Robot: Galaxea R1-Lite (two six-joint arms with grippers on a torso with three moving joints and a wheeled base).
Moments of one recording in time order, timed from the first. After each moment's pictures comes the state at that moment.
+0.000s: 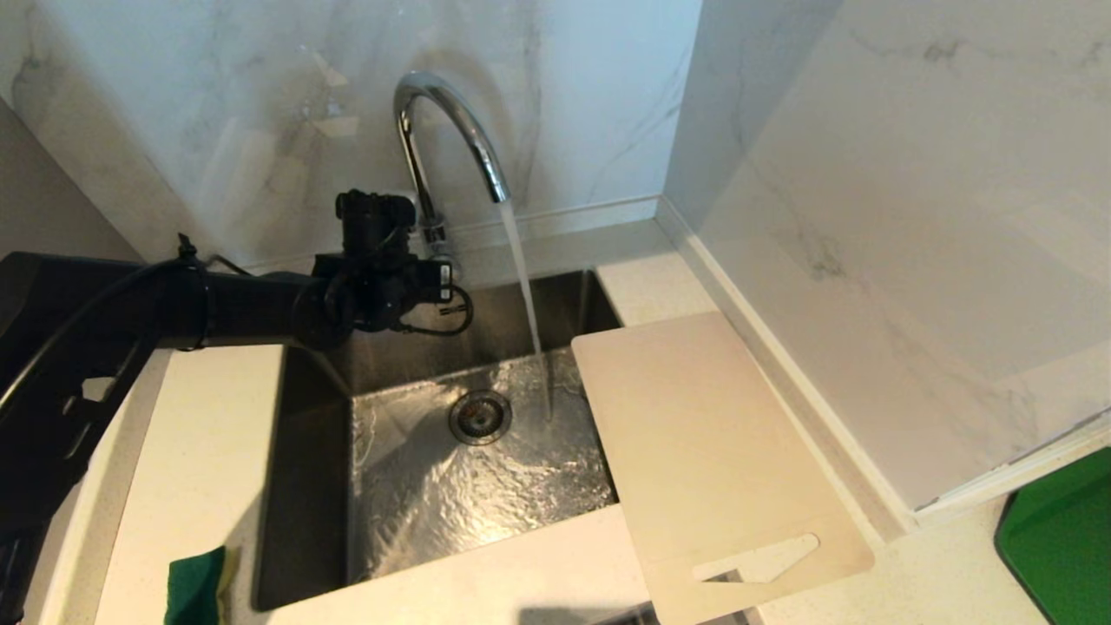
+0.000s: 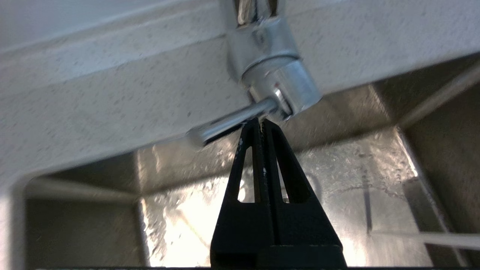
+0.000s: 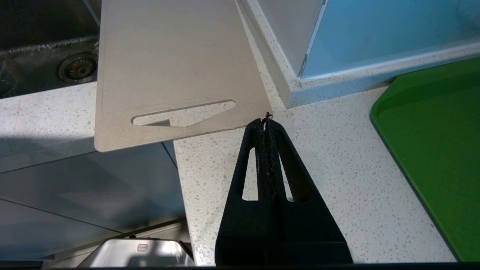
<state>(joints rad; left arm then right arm) -0.43 2.27 -1.87 -0.22 0.45 -0.04 0.00 0.00 0.00 0.00 0.00 -0.01</state>
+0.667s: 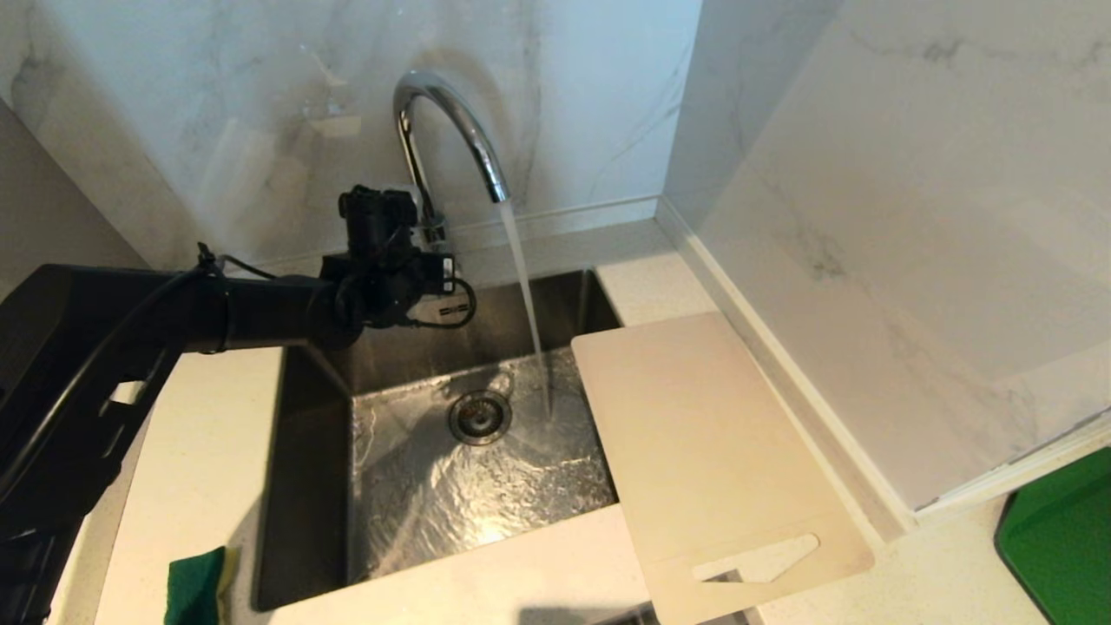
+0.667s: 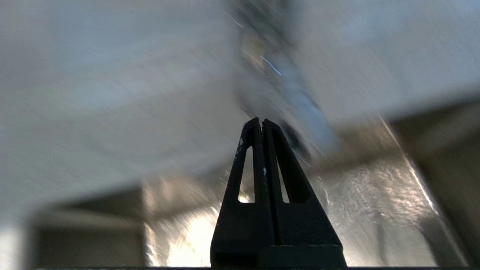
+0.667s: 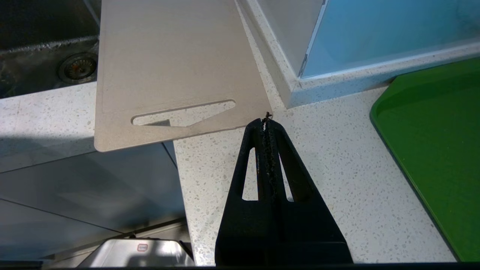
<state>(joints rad) -0.40 2.32 -1.94 -0.28 0.47 0.01 0.00 0.00 0.00 0.00 0.00 -0.01</state>
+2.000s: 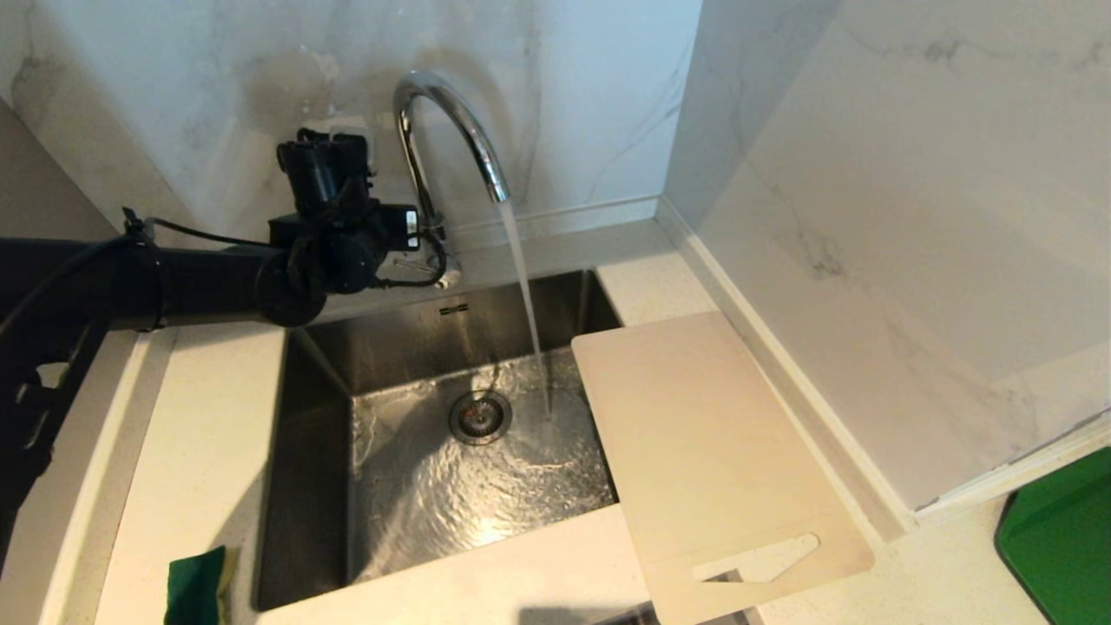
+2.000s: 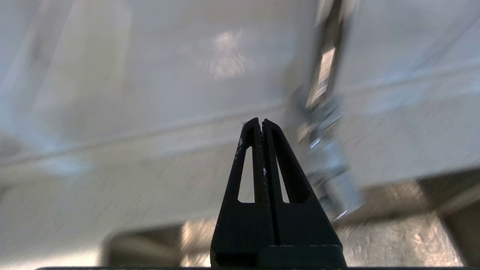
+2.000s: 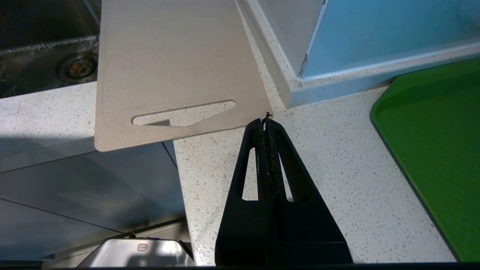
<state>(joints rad) -0.40 2.20 -1.89 -0.36 0.54 0.09 0.00 0.00 0.00 0.00 0.00 -0.01</state>
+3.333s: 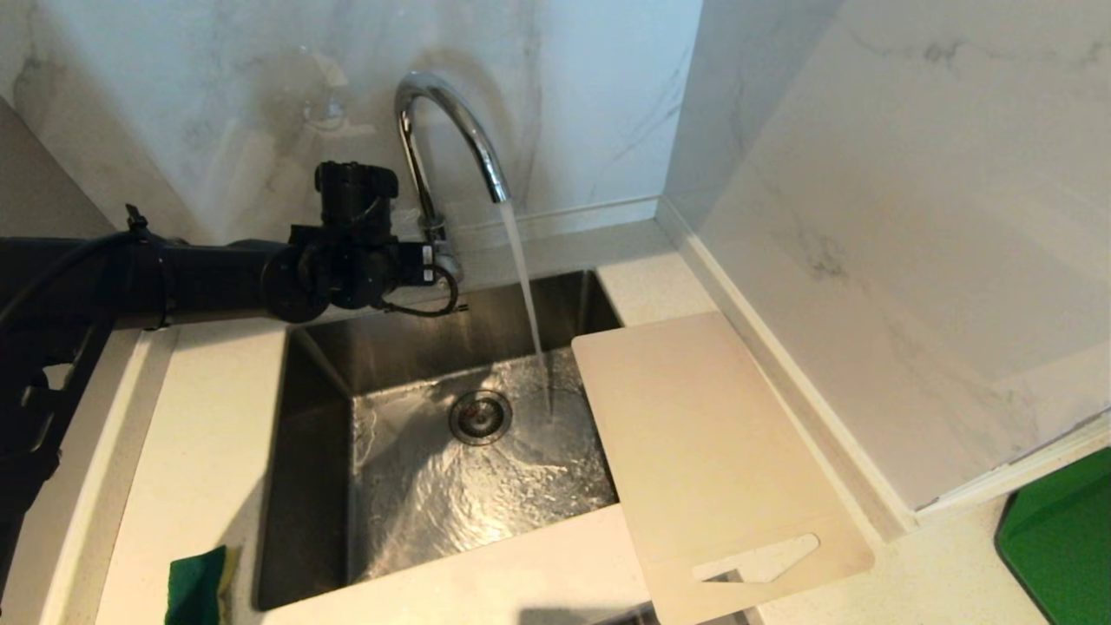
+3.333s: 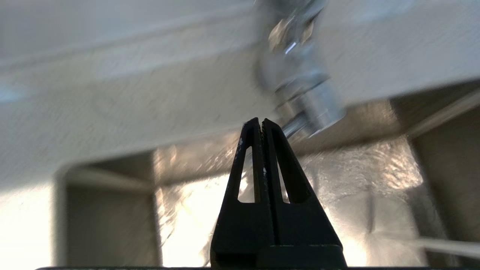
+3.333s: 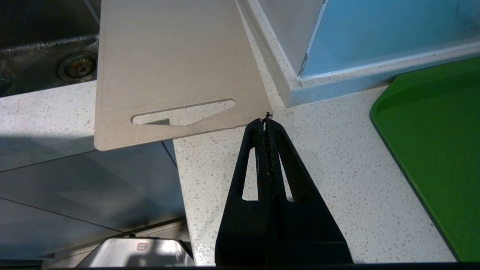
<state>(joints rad) -0.42 2.22 -1.94 -0.08 0.49 -0.09 0.00 0.00 0.00 0.01 0.00 -0.01</state>
